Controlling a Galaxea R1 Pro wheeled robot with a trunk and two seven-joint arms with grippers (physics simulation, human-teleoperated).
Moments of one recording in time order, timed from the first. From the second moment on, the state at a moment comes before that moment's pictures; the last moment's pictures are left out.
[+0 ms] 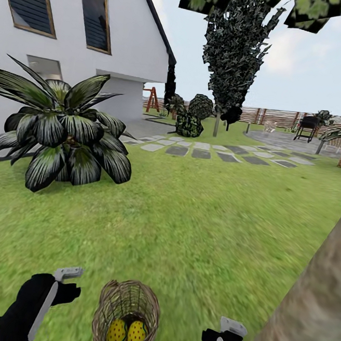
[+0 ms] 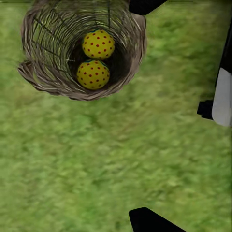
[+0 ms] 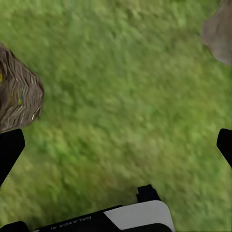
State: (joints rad) left arm -0.30 0.05 0.19 -1.26 0.01 1.02 0.07; right arm -0.28 0.05 0.07 -0.81 -0.35 0.52 -0.37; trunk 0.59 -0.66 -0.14
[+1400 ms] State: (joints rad) left arm -0.32 -0.03 0.12 -0.85 0.01 0.77 0.06; right arm -0.28 0.06 0.08 -0.81 -0.35 0.53 -0.37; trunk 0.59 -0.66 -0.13
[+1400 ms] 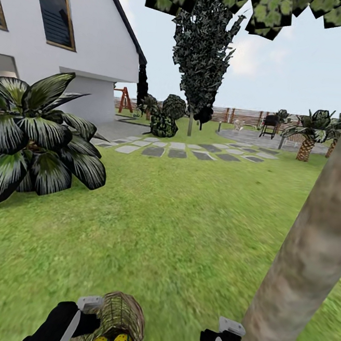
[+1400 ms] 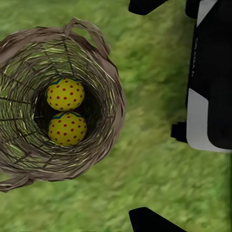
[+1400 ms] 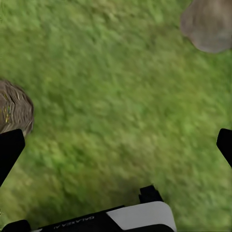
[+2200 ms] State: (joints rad) left arm -0.32 -0.03 0.12 -0.84 0.01 0.77 0.06; right arm -0.28 0.06 0.08 -0.81 -0.35 0.53 -0.37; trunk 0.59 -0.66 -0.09
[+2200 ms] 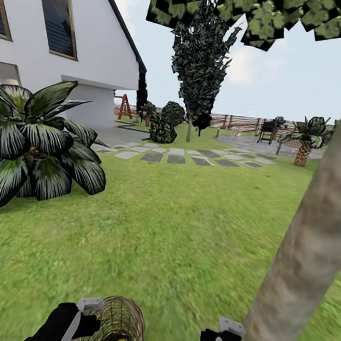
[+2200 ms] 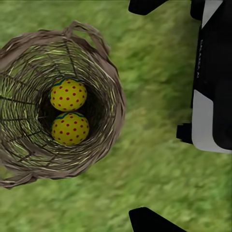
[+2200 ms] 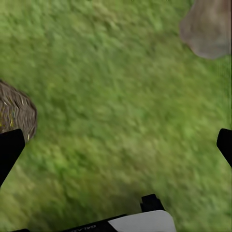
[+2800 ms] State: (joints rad) left arm -0.32 -0.03 0.12 -0.84 0.01 0.77 0.06; right arm -0.28 0.05 0.08 -0.81 -0.35 0.53 -0.37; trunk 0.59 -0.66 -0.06
